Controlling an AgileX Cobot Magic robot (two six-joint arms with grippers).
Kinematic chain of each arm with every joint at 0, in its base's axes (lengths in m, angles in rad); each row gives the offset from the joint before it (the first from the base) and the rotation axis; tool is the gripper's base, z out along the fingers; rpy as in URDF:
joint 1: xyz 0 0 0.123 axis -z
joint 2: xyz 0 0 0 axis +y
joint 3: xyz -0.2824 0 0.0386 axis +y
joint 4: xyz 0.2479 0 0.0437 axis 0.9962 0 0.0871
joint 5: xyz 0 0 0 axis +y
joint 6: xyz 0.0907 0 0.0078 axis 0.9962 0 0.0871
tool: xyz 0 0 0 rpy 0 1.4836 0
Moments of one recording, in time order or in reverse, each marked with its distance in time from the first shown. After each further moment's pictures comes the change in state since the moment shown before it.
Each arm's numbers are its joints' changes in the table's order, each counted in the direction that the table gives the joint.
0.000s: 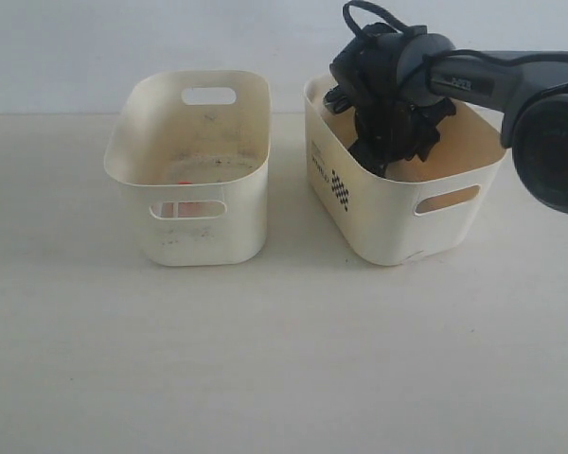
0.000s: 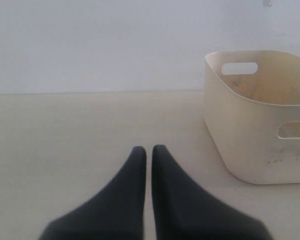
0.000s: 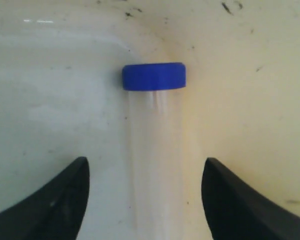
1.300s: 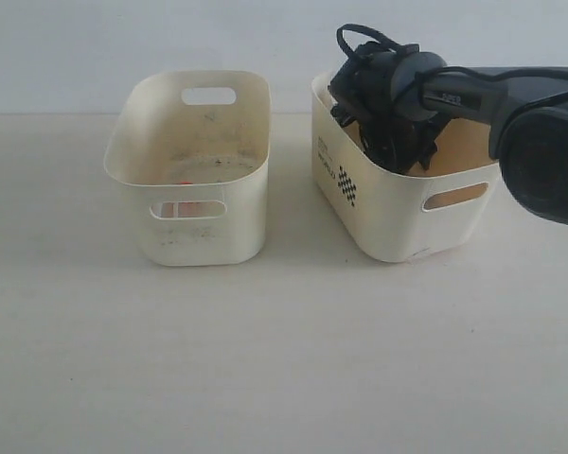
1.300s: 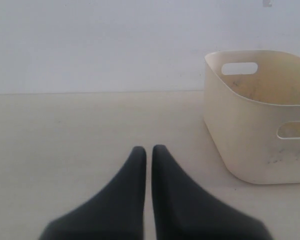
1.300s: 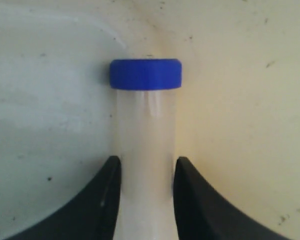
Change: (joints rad) left arm 0.000 0.000 0.000 0.000 0.000 0.000; right arm -0.001 0.045 -0.002 -0.086 0.032 0.018
